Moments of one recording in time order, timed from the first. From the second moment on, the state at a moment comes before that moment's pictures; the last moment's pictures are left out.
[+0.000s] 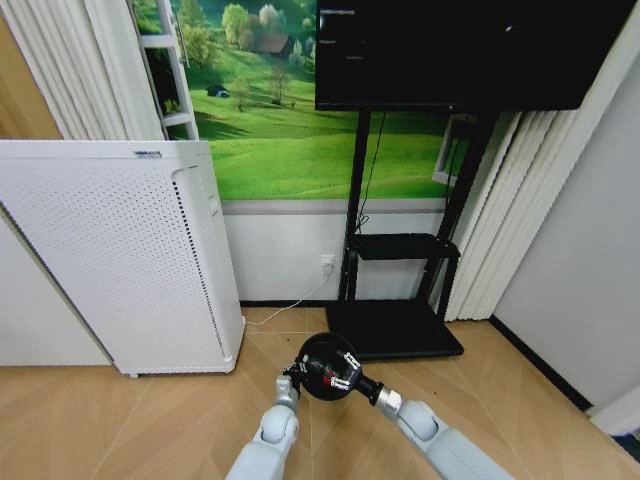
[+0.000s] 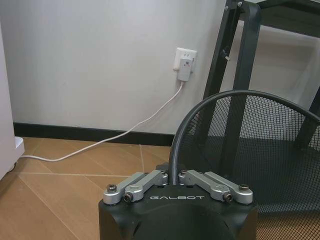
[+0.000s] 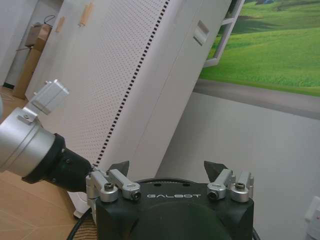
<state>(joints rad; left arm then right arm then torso) 1.02 -1.55 -0.12 -1.26 -0.26 -0.02 -0.17 -0.97 0.99 -0.05 1.35 0.19 0.62 -0.31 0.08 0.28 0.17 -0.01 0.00</state>
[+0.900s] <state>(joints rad) 1.20 -1.37 -0.31 -1.55 -0.32 -0.03 -0.19 -1.05 0.96 0.20 1.33 0.43 0.59 -0.18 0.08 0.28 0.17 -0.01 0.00</state>
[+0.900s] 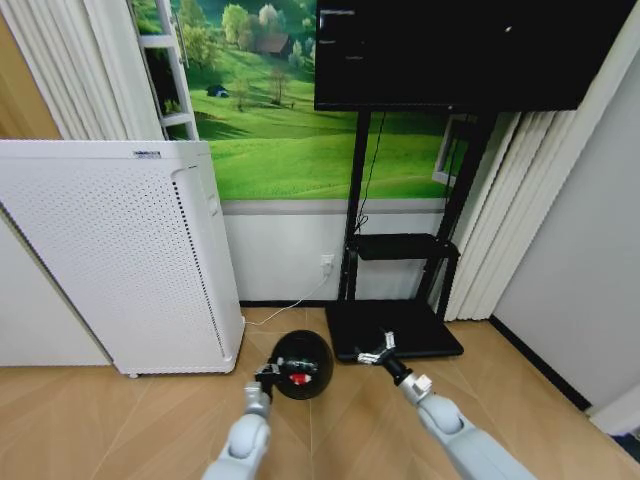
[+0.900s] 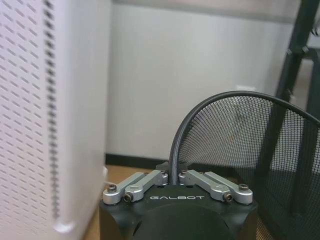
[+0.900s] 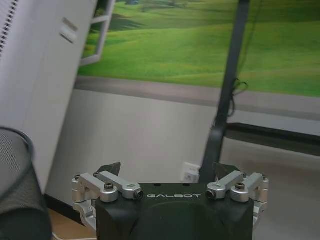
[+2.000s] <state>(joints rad) 1.44 -1.32 -0.44 -1.84 -0.38 -0.05 -0.17 -1.11 1.06 0.34 1.01 0.39 0.65 -0.08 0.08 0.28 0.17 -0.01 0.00</state>
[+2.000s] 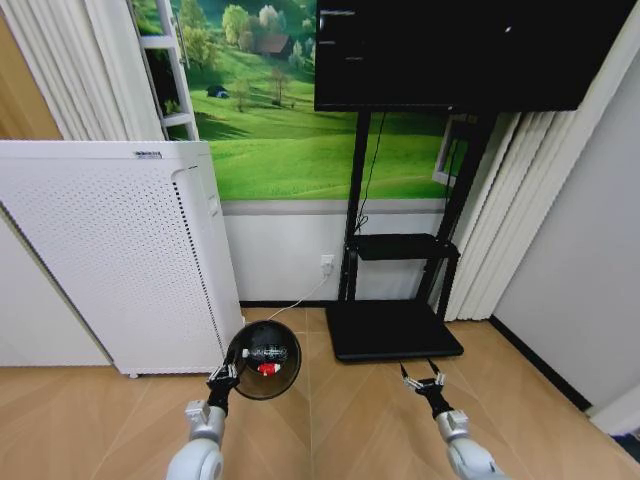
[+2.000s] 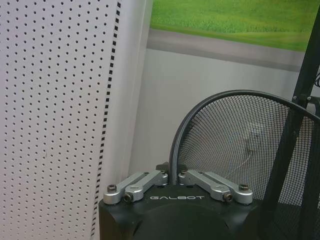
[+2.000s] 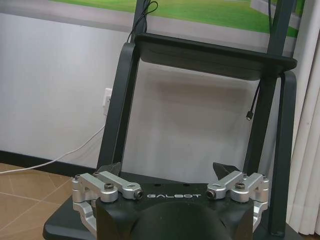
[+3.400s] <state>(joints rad) 1.44 -1.34 -0.46 -1.80 -0.36 -0.07 -0.15 -1.23 0.97 0.35 1.00 0.16 0.72 -0.19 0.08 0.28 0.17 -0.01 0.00</state>
